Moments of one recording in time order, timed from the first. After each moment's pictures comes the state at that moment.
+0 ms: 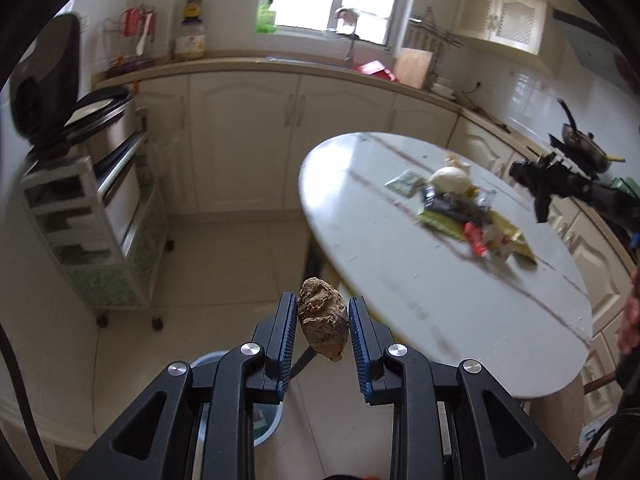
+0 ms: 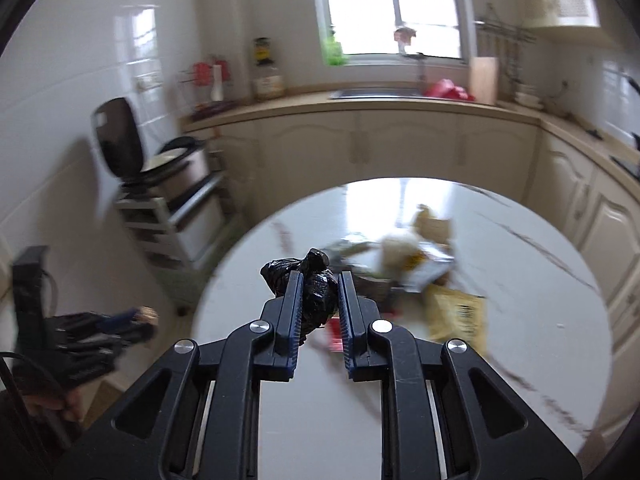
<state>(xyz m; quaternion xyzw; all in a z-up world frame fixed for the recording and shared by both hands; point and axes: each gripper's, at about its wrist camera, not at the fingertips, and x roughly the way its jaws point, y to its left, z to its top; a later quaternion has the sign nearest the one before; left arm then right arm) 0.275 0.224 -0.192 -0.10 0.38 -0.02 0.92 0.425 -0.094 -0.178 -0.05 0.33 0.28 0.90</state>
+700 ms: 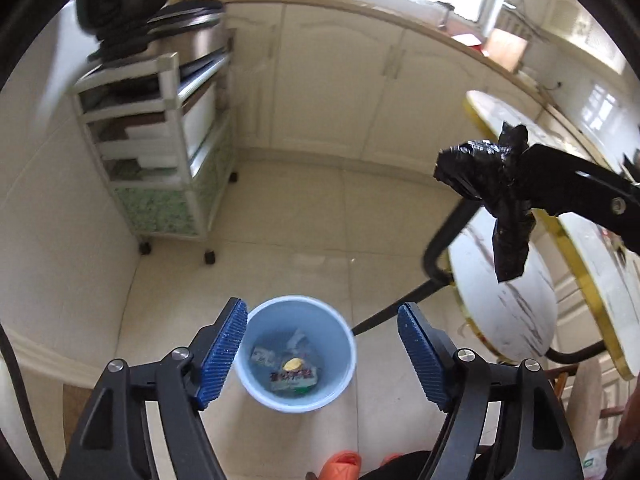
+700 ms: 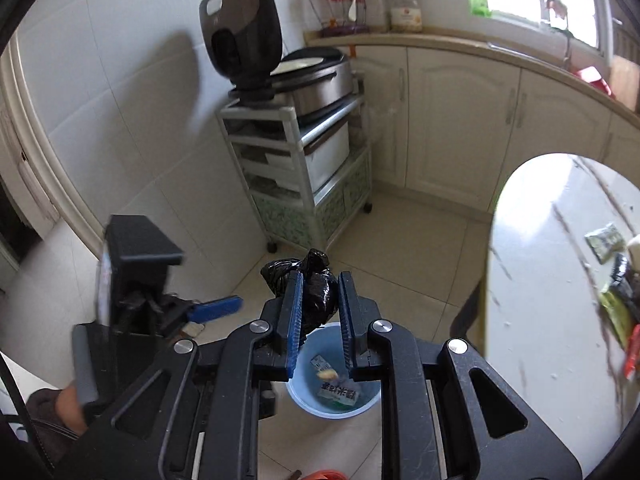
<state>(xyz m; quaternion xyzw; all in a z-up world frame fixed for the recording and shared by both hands) 0.278 0.329 -0.252 -0.15 0.46 0.08 0.87 0.384 0.149 -0.277 -0.12 0.40 0.43 0.80</state>
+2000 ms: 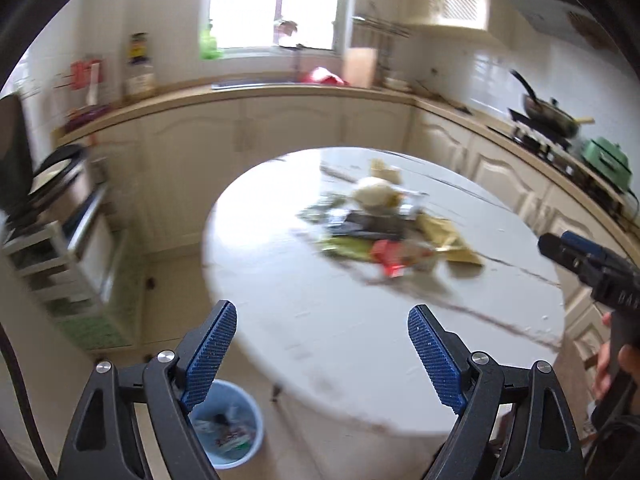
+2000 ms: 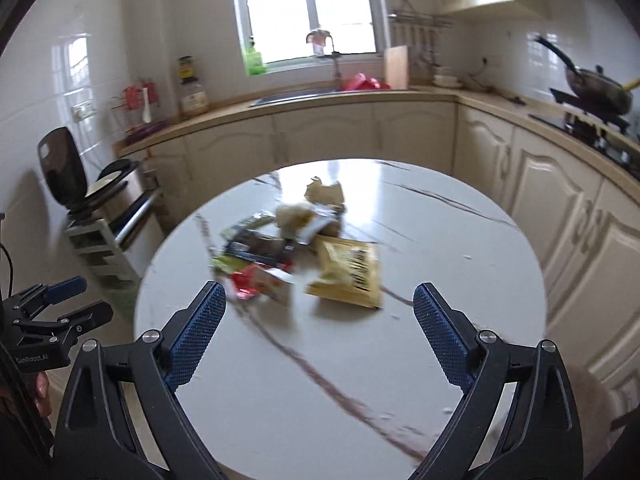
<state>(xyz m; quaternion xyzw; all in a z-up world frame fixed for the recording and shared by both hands) 0.276 0.097 -0.144 -0.02 0.36 -0.08 0.93 0.392 -0.203 -0.192 0.00 0.33 0.13 0.93</state>
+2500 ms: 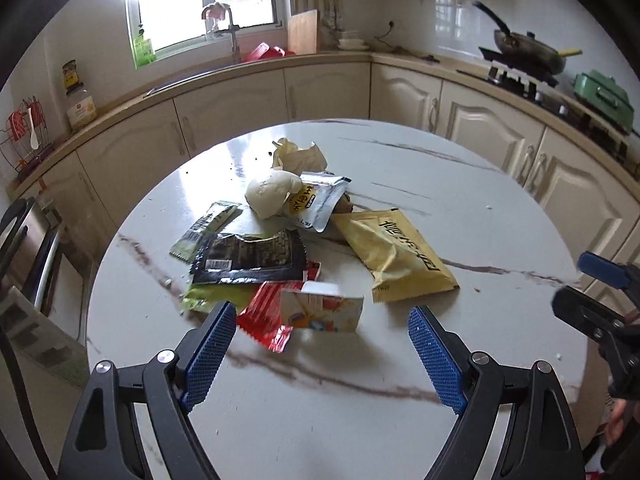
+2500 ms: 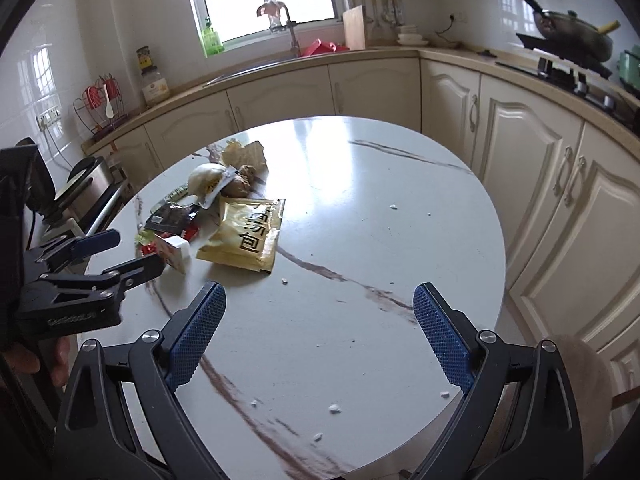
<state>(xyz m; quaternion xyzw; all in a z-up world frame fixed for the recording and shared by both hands) 0.405 -0.027 -0.184 0.07 0.40 -0.10 0.91 0.420 -0.285 -0.237 0.03 0.39 0.10 0.92</state>
